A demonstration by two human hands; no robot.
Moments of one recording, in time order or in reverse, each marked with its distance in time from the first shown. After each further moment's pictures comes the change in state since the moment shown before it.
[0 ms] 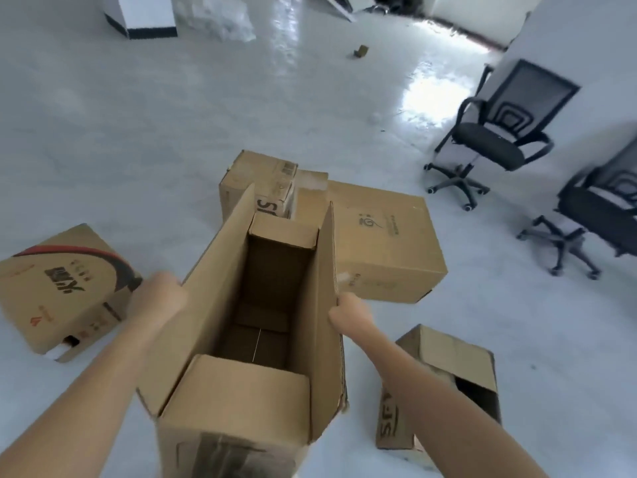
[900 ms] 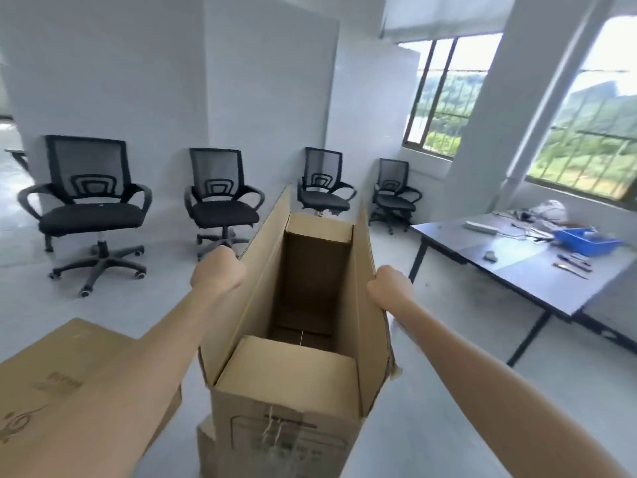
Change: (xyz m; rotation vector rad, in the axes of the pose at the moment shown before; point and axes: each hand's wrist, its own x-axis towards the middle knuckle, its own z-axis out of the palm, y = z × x) left_hand -0.218 0.527 0.116 0.073 -0.368 1.352; right_hand -0.249 0.262 -0.244 0.291 1.037 0.973
